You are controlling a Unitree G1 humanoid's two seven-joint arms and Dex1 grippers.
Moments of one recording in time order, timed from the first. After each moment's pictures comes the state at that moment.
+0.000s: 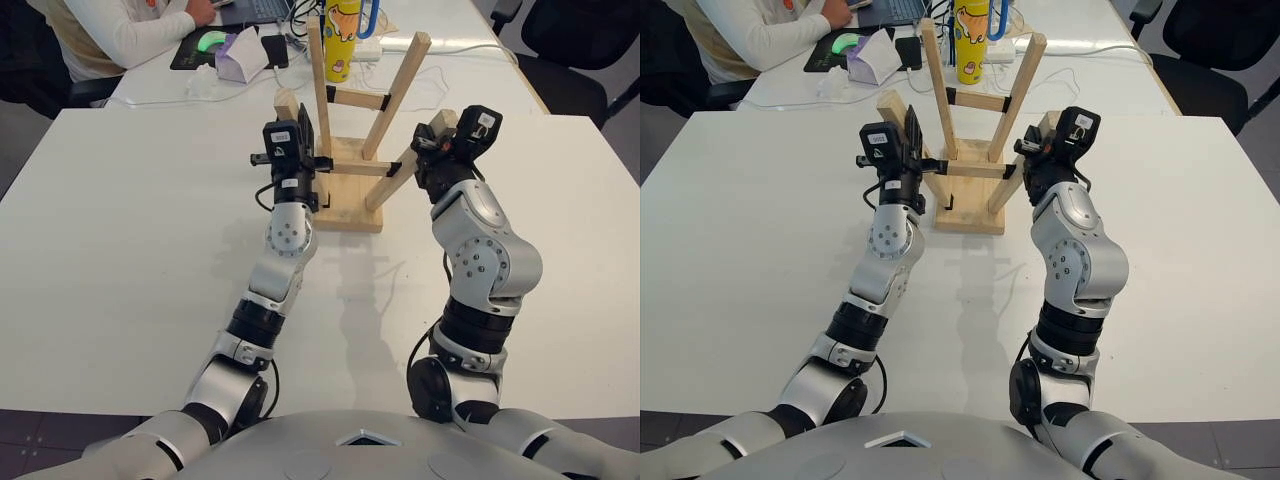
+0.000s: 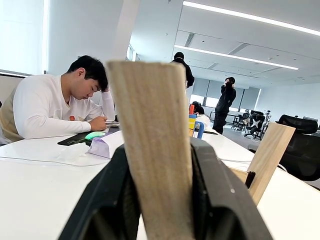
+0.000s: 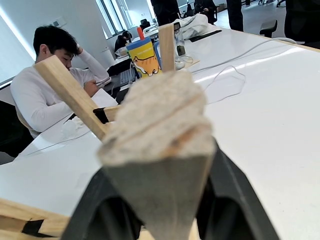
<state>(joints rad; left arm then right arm) -0.43 -0.10 -0.27 0.20 -0.05 -0.10 0.39 -0.45 0.10 -0.25 -0.38 0.29 0.91 -0.16</state>
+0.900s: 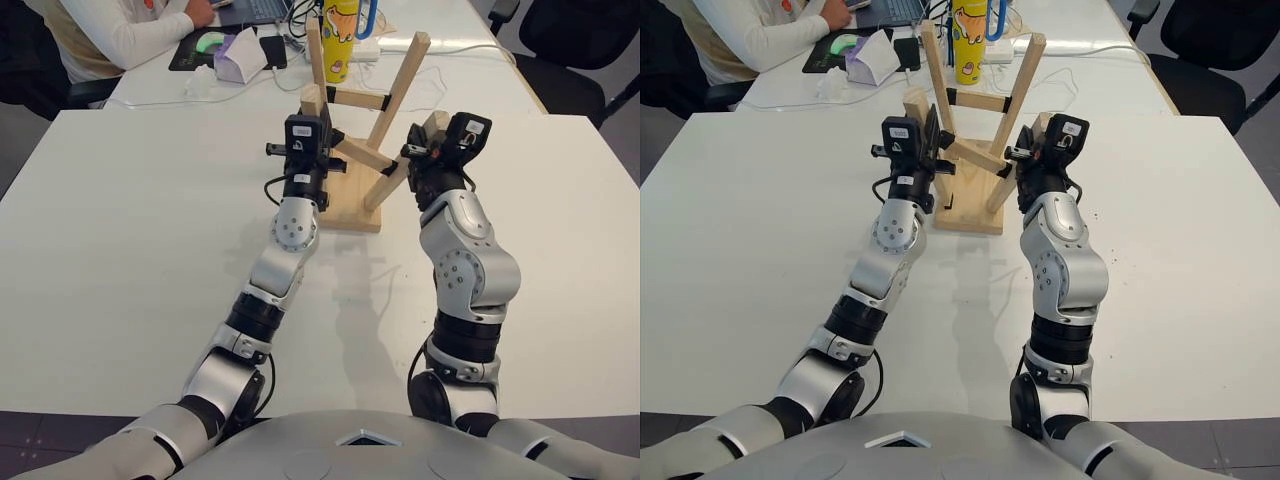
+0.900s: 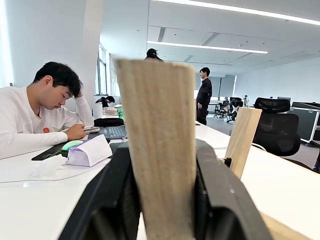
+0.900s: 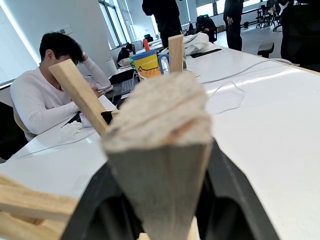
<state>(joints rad) -0.48 -0.08 -0.30 0.21 -0.03 -0.03 0.29 -0.37 0.10 -0.12 -0.37 0.22 0.72 -0.15</state>
